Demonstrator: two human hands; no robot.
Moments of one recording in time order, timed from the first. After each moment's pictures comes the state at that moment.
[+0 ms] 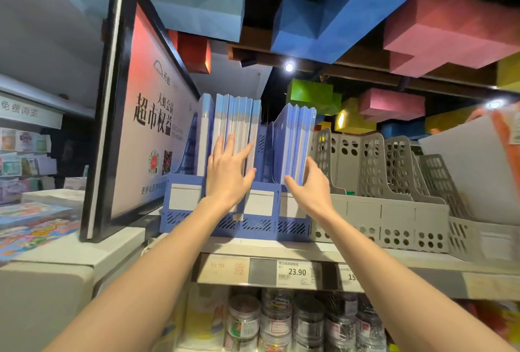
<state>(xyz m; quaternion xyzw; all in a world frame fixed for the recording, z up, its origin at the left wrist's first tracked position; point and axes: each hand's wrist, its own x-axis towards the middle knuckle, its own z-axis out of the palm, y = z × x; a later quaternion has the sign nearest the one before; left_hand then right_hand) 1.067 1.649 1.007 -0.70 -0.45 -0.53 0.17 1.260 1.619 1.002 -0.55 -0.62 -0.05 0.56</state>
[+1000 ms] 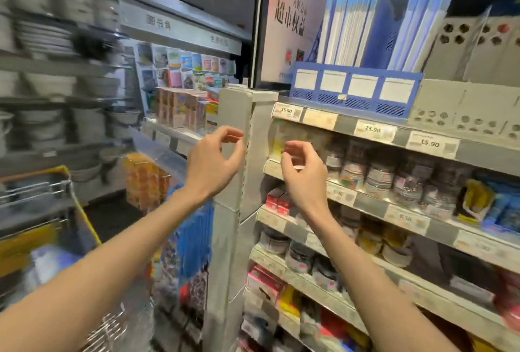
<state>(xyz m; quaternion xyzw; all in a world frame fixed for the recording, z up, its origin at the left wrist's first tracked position) 0.989 1.292 0.800 -0.53 -0.60 -0.58 0.15 1.160 1.361 0.799 -0.28 -0.72 0.27 0.57</state>
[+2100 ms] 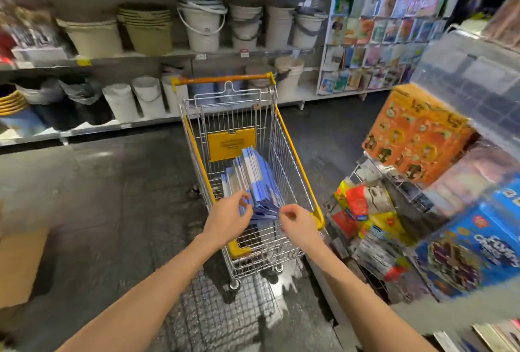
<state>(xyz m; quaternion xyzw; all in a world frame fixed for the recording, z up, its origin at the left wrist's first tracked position) 0.572 0.990 0.455 -0.27 -0.91 -0.32 -0.06 0.672 1.163 0.456 -0.28 -0.85 0.46 0.03</state>
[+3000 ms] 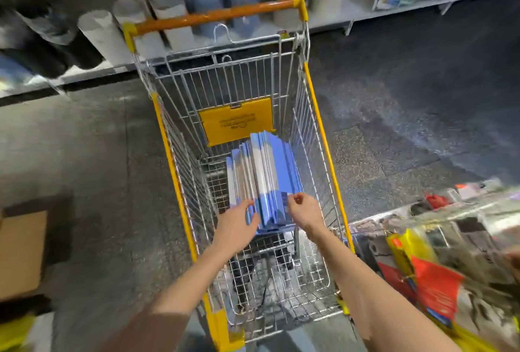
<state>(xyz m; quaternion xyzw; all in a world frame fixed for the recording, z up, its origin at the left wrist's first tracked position) 0.357 1.124 0.313 -0.15 -0.91 -0.29 -0.27 0.390 1.309 0.303 -0.37 -0.76 0.51 -0.15</state>
